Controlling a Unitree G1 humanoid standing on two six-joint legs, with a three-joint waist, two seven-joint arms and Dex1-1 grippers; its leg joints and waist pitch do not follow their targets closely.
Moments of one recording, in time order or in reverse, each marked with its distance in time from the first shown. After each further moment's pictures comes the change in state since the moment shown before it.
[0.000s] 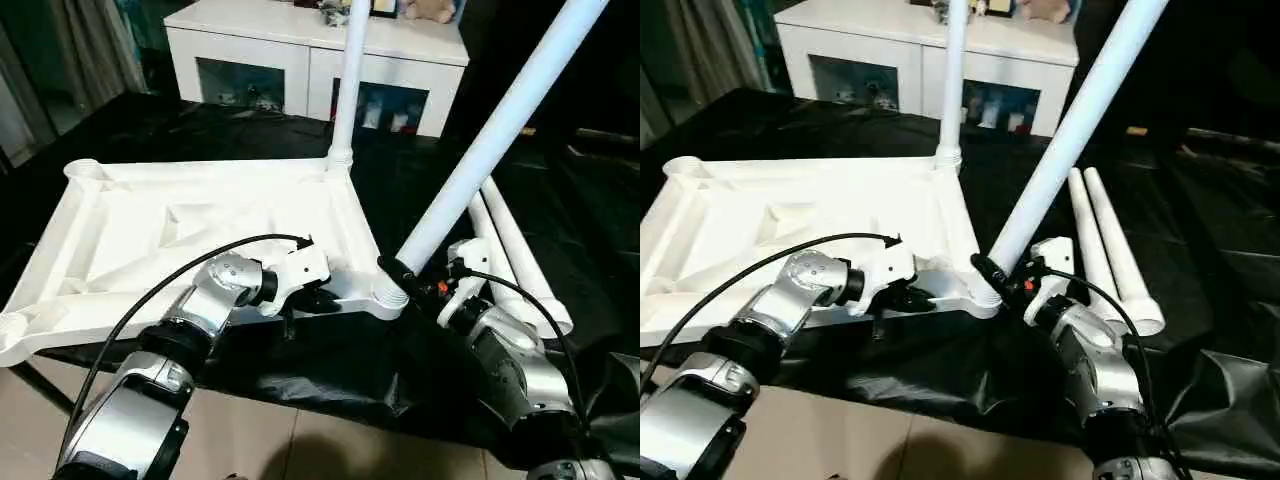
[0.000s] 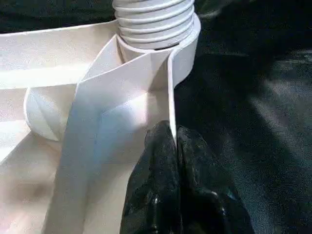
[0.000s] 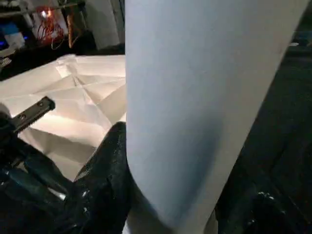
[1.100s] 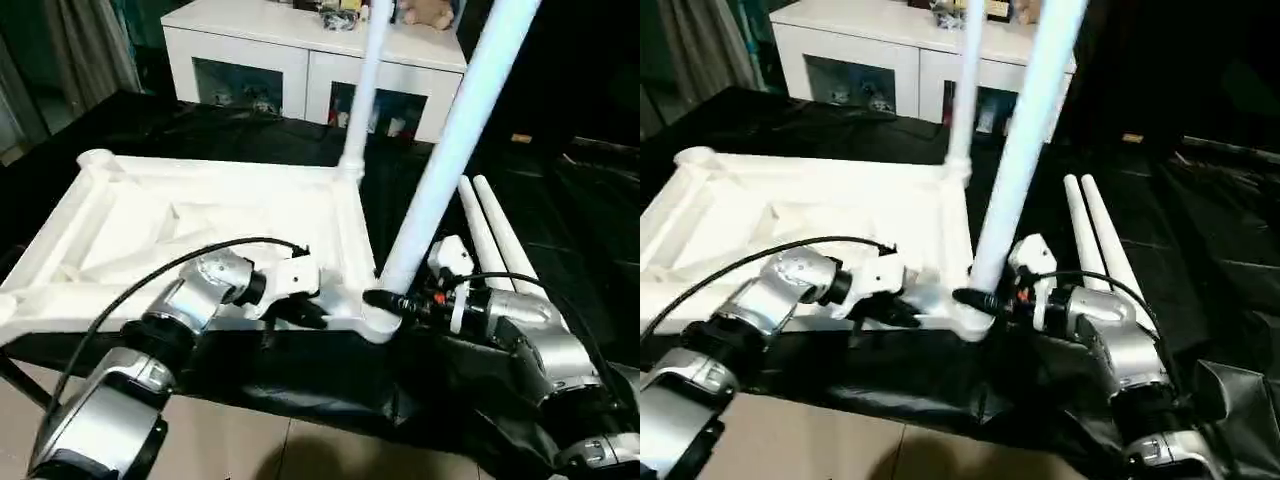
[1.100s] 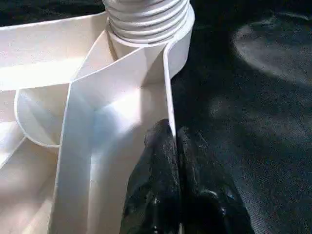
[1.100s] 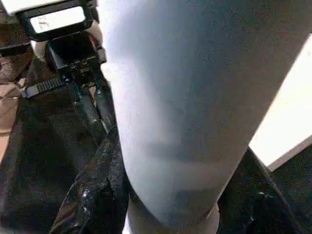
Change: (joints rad) left arm -0.004 0.086 -0.081 -0.053 -0.010 -0.045 -0.160; right arm -0.059 -0.160 0.147 -0.031 -0.067 0.094 0.342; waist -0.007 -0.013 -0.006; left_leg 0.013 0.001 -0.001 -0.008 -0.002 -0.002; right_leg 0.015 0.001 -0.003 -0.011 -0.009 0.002
